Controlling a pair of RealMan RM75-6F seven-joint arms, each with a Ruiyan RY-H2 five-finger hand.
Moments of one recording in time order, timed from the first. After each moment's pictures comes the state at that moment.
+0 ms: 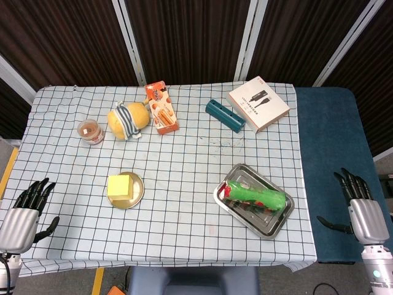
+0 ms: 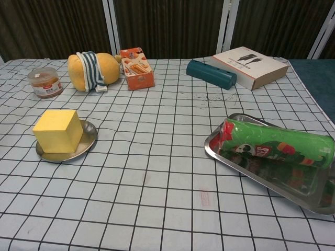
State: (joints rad) left arm -0.11 -1.16 -0.01 -1.58 1.60 1.54 0.10; right arm 0.08 -1.09 0.06 -1.67 -1.49 1.47 0.10
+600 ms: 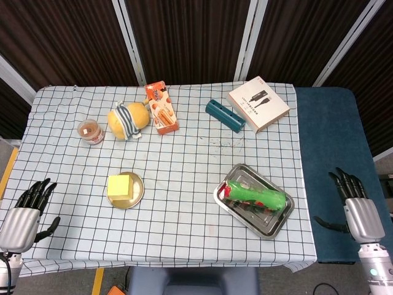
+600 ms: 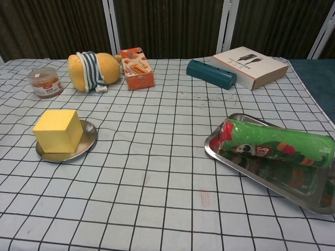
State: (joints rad) left arm -0.12 -1.16 -0.01 -1.58 1.60 1.52 0.09; right arm 0.09 -1.10 0.05 -1.65 -1.53 1.46 0.11
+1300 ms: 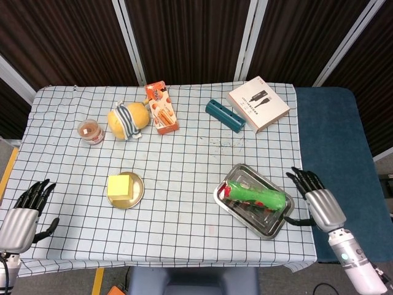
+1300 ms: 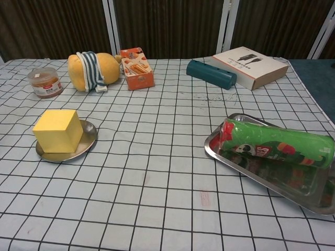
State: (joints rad) left arm -0.12 -1.14 -0.01 -1.59 1.59 1.51 0.06; right arm 0.26 -1.12 0.06 -1.71 -1.56 1.22 0.05
